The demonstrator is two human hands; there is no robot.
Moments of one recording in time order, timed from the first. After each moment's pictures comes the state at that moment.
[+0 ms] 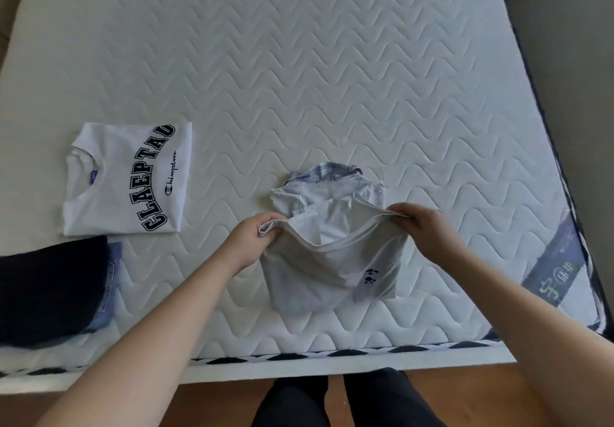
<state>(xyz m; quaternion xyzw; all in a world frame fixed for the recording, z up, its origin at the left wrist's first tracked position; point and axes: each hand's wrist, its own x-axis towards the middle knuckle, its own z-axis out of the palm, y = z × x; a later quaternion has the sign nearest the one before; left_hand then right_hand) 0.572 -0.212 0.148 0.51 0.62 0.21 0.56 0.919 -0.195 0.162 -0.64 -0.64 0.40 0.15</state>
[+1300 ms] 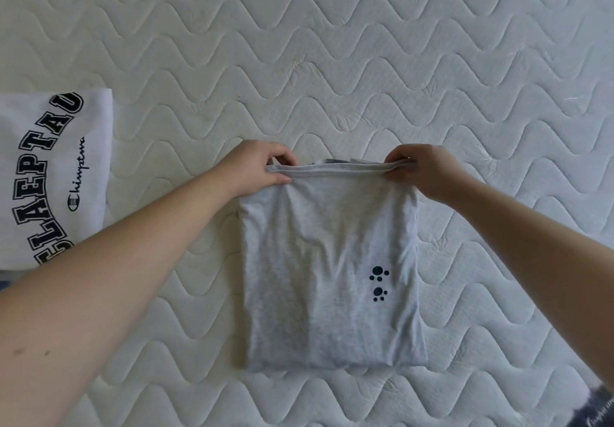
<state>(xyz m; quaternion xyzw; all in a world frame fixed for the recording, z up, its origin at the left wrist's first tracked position) 0.592 0.010 -0.031 0.69 0.56 0.05 0.45 0.922 0.009 -0.035 -0.62 -0.67 0.40 0.05</state>
